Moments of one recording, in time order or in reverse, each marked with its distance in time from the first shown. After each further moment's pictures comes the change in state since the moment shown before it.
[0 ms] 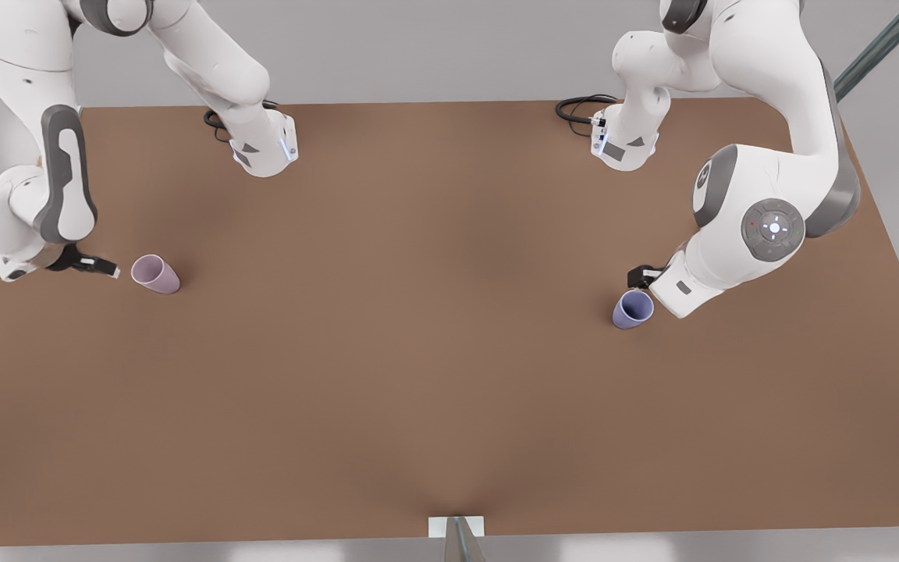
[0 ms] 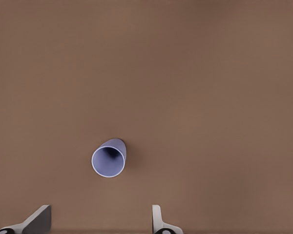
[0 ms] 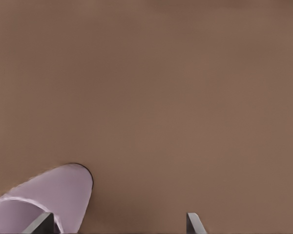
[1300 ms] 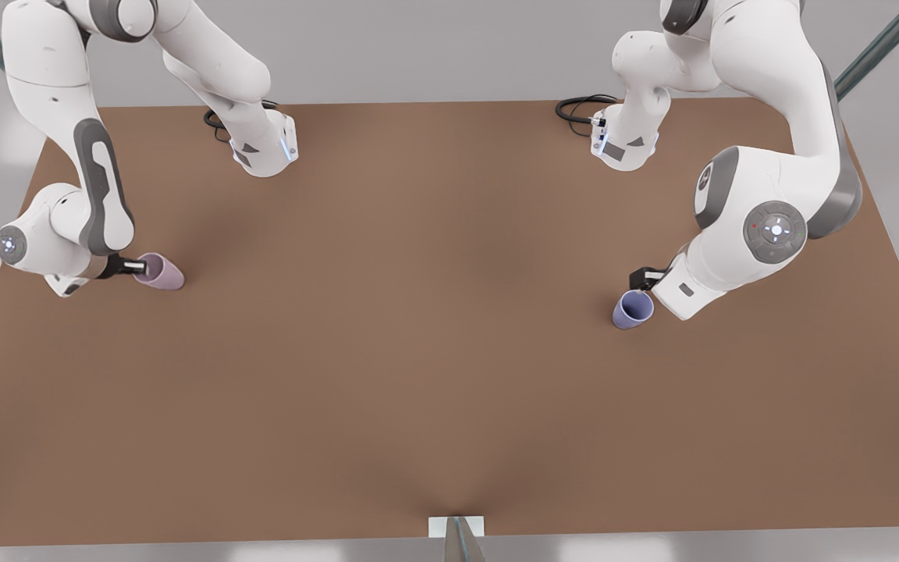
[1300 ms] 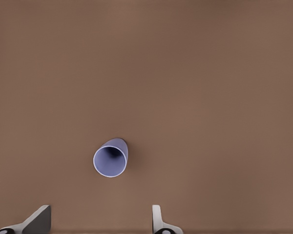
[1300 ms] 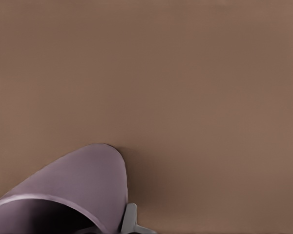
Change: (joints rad) left arm 0.001 0.003 0.006 0.000 0.002 0.000 -0.014; right arm 0.040 0.019 0.056 -0.058 -0.041 -0.064 0.001
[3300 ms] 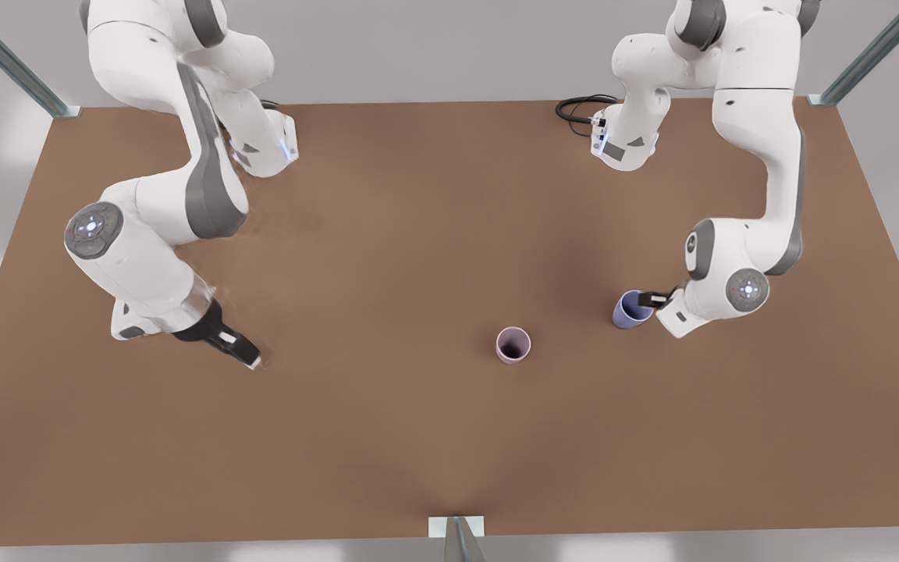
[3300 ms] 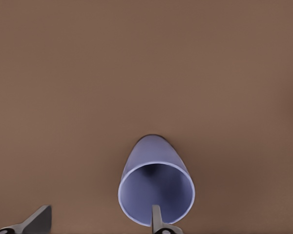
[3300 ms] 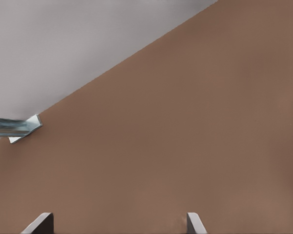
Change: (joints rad) left arm 0.123 0.022 0.043 -0.617 -0.013 0.549 0.243; right arm 0.683 0.081 -0.101 0.852 0.161 -0.301 1.051
